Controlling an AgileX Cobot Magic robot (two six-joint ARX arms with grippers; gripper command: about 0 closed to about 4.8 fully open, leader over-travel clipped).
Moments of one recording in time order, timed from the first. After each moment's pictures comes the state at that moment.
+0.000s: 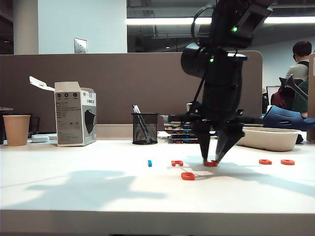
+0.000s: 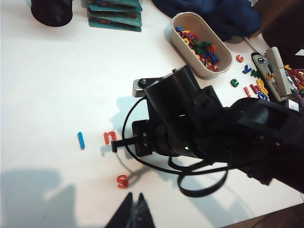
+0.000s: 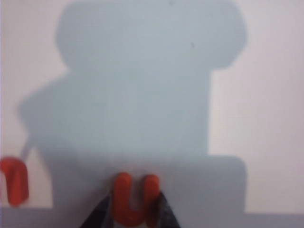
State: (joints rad) left arm -0.99 1.34 1.56 -0.87 -0.38 -0.71; right arm 0.52 1.95 1.38 -0.65 0.11 0.44
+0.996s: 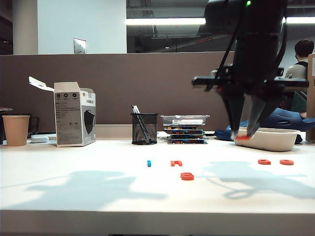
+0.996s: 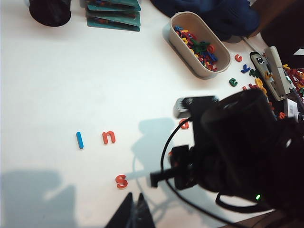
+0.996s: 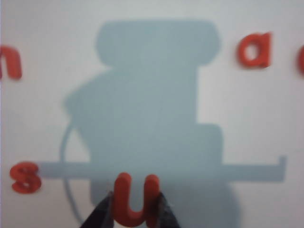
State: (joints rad) left arm -0.99 1.34 1.56 -0.87 -0.38 -0.71; right arm 0.54 1.64 1.19 -0.78 0.13 0.50
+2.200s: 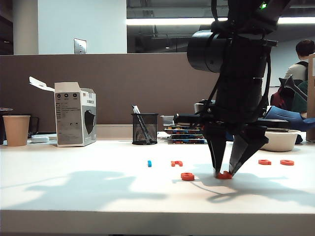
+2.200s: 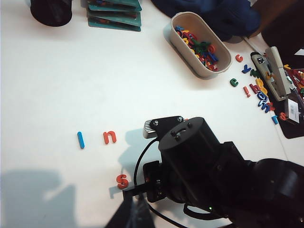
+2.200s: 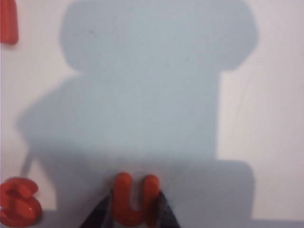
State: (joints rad) left arm -0.99 1.34 1.56 -0.87 -0.38 -0.71; right arm 0.60 1.76 1.09 -0.59 0.08 0.53
